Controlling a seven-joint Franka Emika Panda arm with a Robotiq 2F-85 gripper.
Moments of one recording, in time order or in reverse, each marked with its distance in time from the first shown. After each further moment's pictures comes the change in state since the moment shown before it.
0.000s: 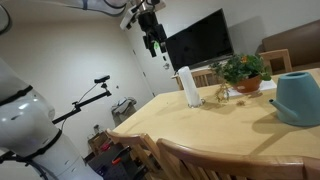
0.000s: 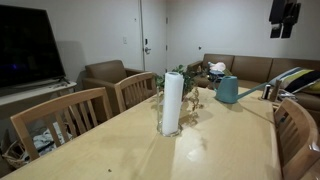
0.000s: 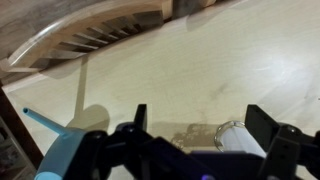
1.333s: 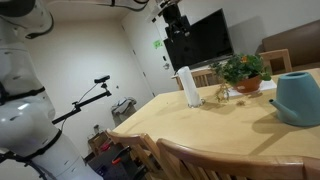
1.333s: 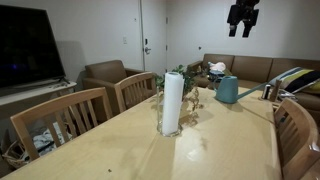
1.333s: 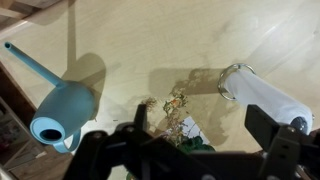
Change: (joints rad) arm -0.018 0.343 -0.001 0.405 0.065 0.038 0.025
